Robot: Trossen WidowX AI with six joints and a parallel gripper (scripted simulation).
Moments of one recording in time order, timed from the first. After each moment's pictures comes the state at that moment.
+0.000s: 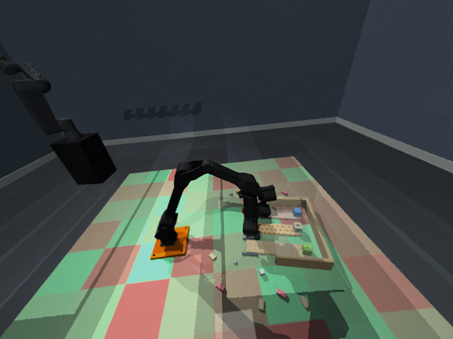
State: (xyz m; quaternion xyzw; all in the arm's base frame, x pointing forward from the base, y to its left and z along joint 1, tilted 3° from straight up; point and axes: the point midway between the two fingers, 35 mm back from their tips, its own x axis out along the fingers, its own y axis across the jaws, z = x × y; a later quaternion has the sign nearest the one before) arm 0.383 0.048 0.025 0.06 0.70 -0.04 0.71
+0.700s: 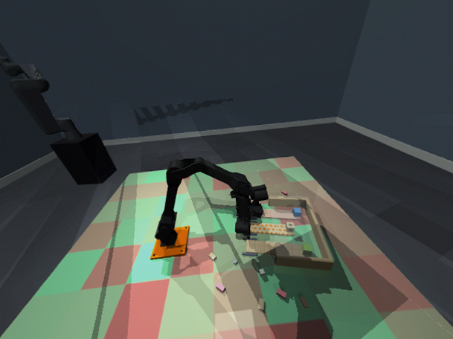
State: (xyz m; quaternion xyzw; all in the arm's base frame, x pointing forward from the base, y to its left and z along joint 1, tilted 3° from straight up) arm 0.351 0.052 0.025 0.06 0.70 -0.04 0.71
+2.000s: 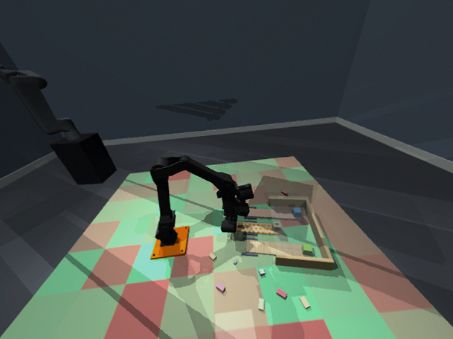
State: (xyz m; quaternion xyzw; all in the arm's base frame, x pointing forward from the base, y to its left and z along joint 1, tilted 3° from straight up) arm 0.294 0.060 0.025 0.06 0.70 -0.04 0.71
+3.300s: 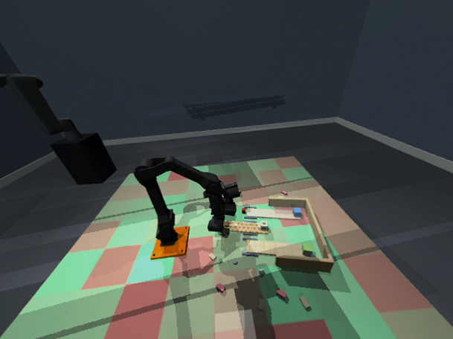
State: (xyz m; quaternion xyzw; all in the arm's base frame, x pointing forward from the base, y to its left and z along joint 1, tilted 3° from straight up) arm 0.237 0.068 0.026 0.06 0.71 -0.04 0.71
